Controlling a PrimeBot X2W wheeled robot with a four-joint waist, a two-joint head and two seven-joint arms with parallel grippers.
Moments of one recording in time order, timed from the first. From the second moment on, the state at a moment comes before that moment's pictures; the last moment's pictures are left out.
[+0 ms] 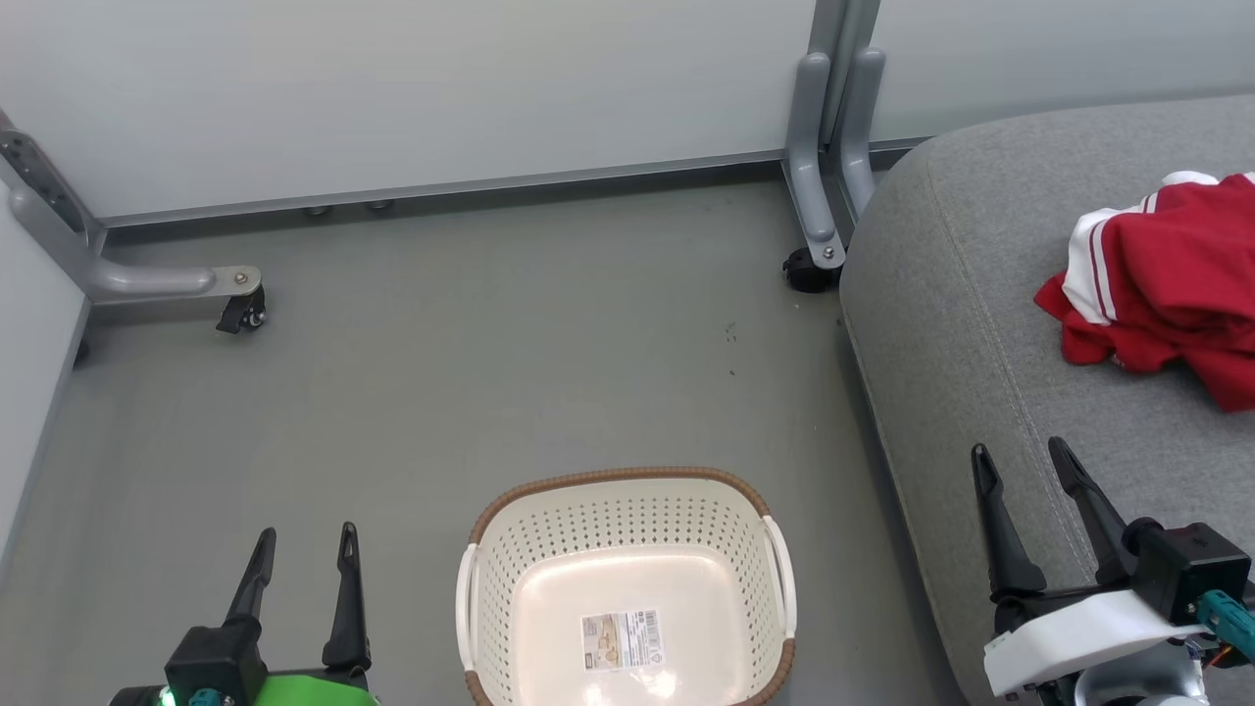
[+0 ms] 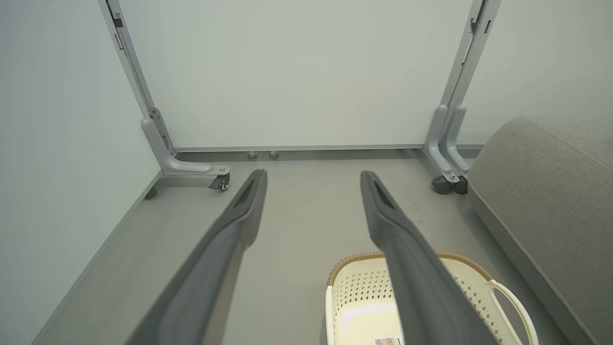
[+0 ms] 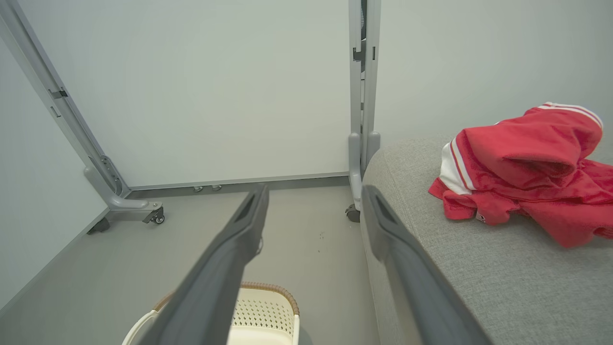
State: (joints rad) left arm 0.07 0.10 -0.05 0.19 -0.19 -0.04 -0.26; right arm 0.13 -0.07 -0.01 -0.12 0.17 0.13 -0.08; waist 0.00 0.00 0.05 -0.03
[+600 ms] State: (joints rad) left arm 0.07 0.07 -0.04 0.26 -0.20 -0.05 -0.25; right arm 0.13 -0.07 -0.01 -0.06 0.20 0.13 -0.07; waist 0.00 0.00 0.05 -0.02
